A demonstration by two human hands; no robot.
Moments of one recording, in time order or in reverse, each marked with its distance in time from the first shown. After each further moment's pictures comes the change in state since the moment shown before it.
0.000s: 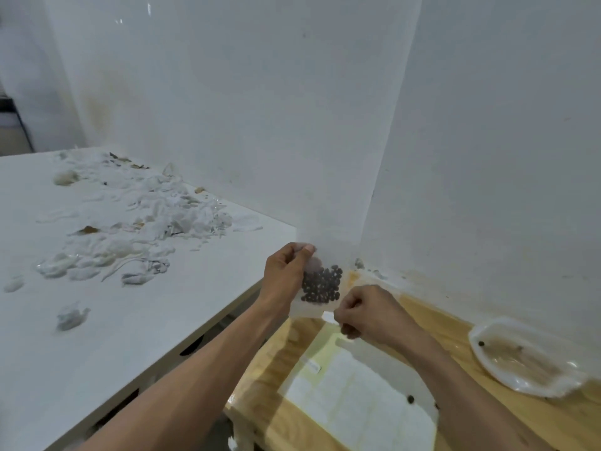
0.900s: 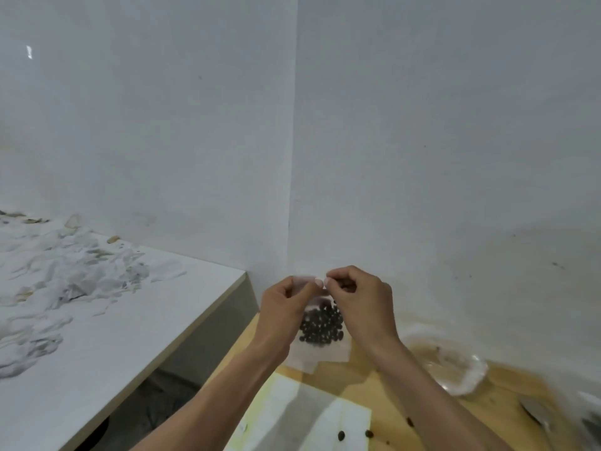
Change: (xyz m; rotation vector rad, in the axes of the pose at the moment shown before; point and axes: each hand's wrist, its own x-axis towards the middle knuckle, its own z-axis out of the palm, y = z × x) left_hand -0.032 0.024 0.119 -0.037 -0.304 -0.015; right_hand -0.001 0.028 -0.083 0.123 0.730 -0.206
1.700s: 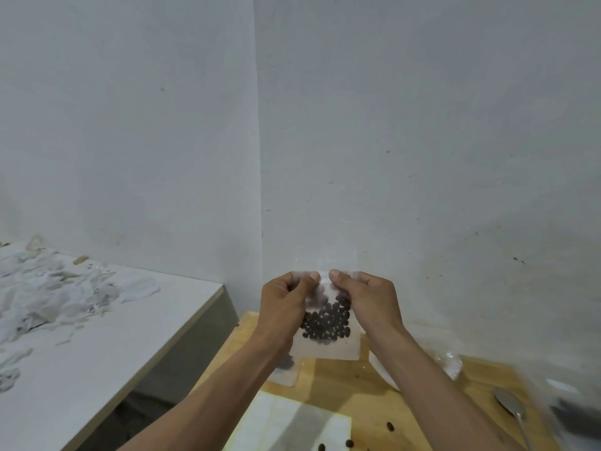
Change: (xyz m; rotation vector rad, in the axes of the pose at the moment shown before) left_hand 0.016 0.007 0.041 0.034 -0.035 0.064; right_hand 0.019 0.017 -0.040 0.370 0.022 0.343
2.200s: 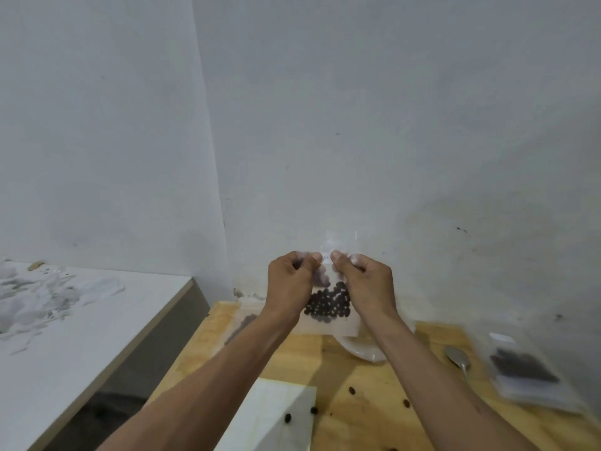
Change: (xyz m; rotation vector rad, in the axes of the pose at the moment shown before) left_hand -0.002 -0.004 0.064 0.125 -0.068 0.053; right_hand -0.005 0.011 -0.053 -0.068 0.175 -0.122
